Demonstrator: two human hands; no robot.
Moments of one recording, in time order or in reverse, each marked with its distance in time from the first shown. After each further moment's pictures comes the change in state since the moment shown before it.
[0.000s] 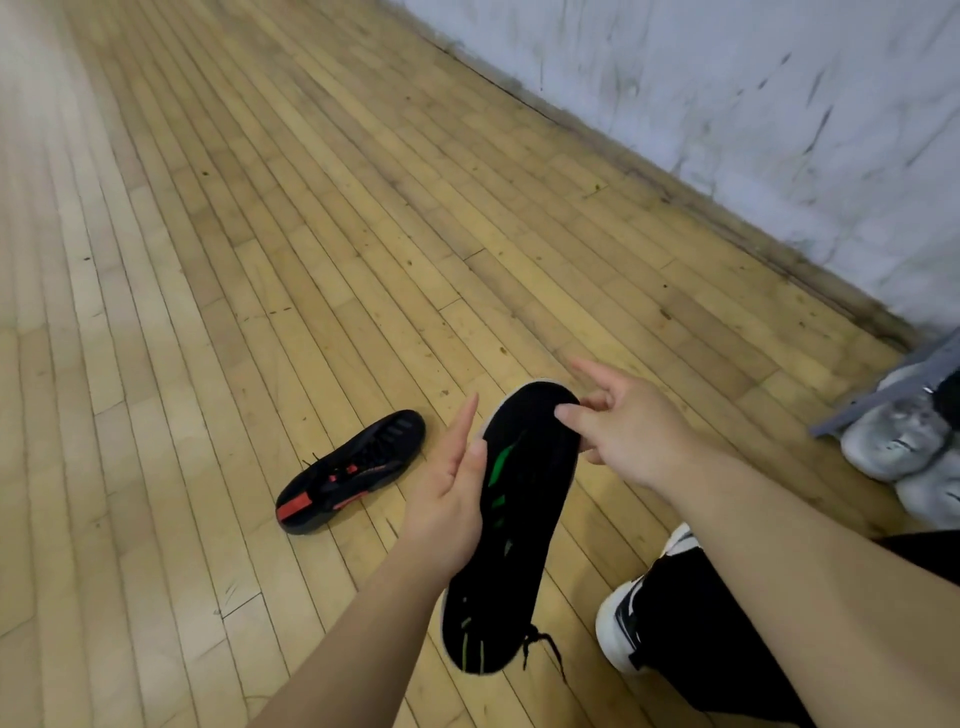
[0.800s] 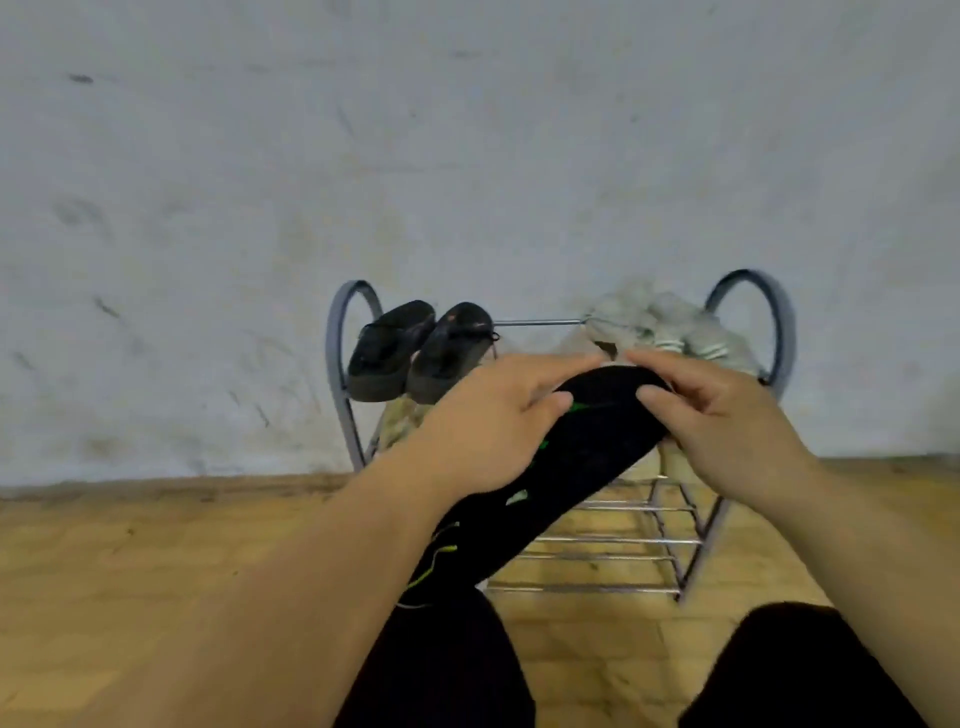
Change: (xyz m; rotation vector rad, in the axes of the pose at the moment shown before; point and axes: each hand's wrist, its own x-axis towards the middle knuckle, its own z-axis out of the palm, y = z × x) left_hand -0.127 0.418 0.368 0.301 -1.048 1.181; right_hand -0.419 0.078 -0.370 -0.085 1.244 -0.171
